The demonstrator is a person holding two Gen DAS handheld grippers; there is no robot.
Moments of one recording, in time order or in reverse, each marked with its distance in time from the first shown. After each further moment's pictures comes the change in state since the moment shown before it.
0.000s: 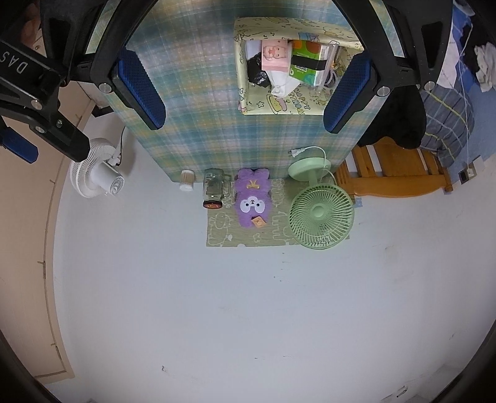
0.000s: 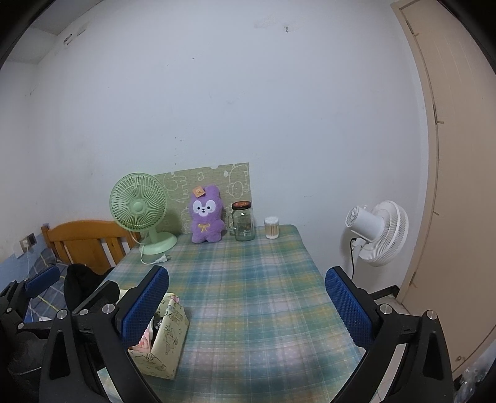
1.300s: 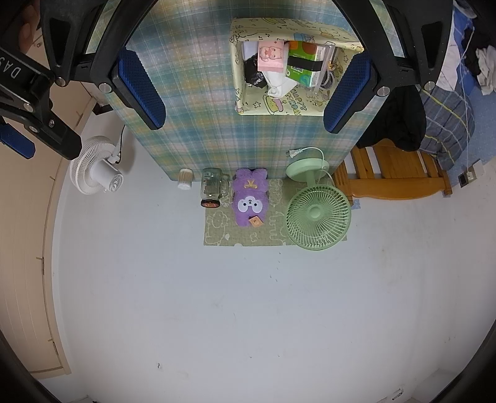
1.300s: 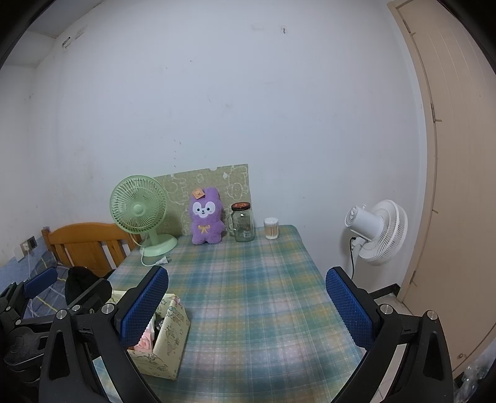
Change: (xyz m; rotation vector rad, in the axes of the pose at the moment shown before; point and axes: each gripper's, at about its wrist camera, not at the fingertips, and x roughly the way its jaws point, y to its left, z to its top) left arm -0.002 0.007 -0.001 -0.014 -0.001 0.001; right arm -0.006 -0.003 0.001 0.011 -0.003 -0.003
